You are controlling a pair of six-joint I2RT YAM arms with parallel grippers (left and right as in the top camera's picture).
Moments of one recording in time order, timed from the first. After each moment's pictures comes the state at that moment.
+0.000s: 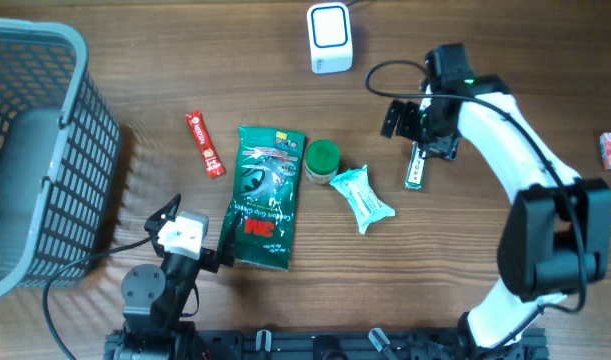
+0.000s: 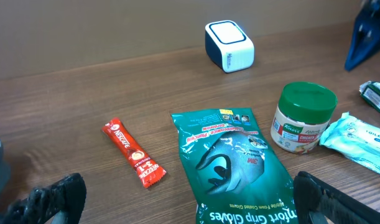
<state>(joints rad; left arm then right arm) -0.08 0.02 0.10 -0.32 0.19 0.09 0.15 1.89 1.36 -0.87 -0.15 0.47</state>
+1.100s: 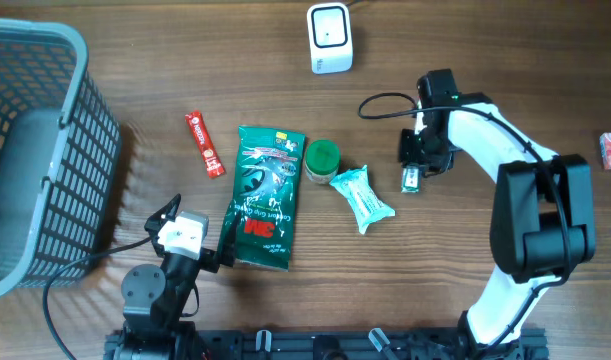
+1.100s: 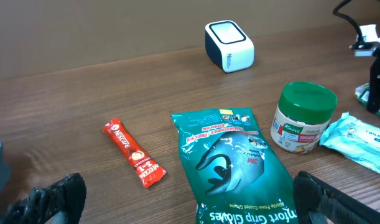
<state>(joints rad) -0.08 0.02 0.10 -0.32 0.19 0.09 0.14 1.97 1.25 -0.78 -0.14 0.23</state>
